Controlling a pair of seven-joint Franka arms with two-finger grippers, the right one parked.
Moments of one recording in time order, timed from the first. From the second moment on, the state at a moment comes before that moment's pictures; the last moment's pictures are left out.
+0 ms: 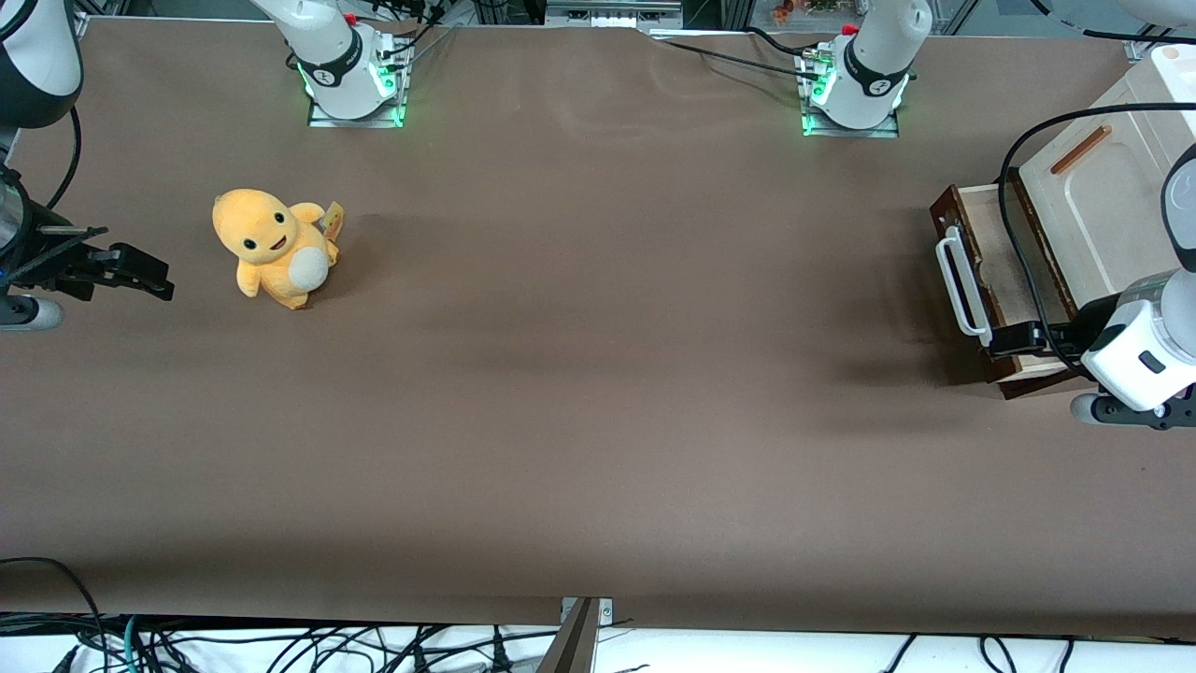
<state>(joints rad) -0.05 0.49 0.09 -1.14 -0.03 1.48 0.05</state>
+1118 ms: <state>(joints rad) -0.06 0.47 0.09 -1.15 -0.03 1.55 0.05</state>
